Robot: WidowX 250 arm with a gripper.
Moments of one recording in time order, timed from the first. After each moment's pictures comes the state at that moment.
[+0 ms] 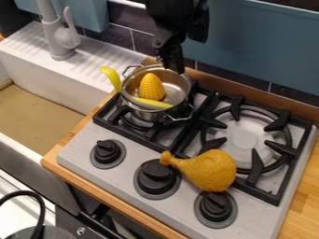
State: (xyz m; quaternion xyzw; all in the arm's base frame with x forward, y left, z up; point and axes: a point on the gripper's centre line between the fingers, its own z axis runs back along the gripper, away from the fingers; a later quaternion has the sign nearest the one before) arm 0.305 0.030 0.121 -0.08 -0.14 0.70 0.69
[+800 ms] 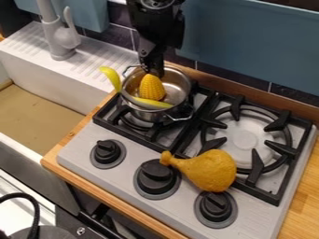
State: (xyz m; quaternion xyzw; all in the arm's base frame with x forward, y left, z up) arm 0.314 0.067 0.094 -0.04 -0.17 0.74 0.65
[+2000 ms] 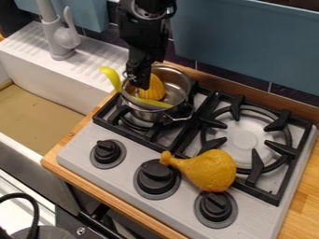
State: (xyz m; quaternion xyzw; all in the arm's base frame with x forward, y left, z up) arm 0.295 0.075 0.080 0.02 -0.15 0.77 0.62
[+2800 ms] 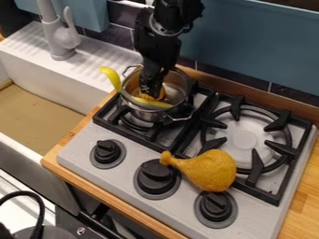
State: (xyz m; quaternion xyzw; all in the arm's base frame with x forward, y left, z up) arm 0.301 0.064 0.064 0.04 -0.18 0.76 0.62
